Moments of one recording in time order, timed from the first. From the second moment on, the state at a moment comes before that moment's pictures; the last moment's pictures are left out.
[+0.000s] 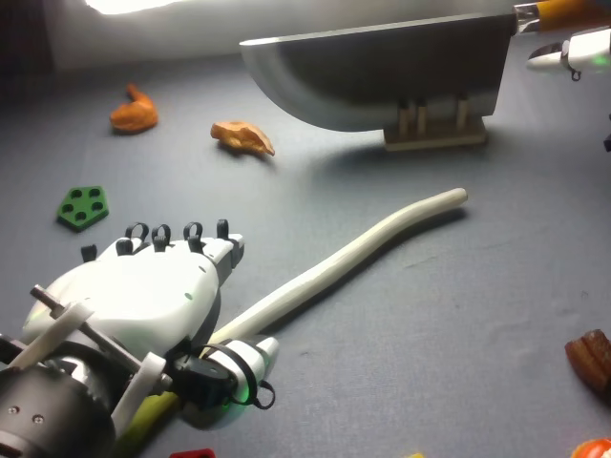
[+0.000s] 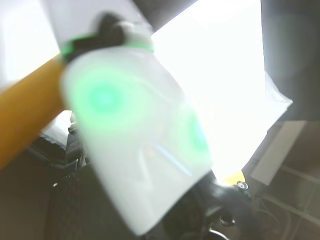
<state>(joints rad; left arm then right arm) 0.61 -0.90 0.32 1.56 1.14 -1.00 -0.49 -1.32 1.87 -0.22 0.61 -0.46</state>
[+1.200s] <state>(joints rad) 0.73 -0.94 0.34 1.70 1.19 -1.18 -0.49 -1.40 1.94 -0.20 0.54 -0.47</state>
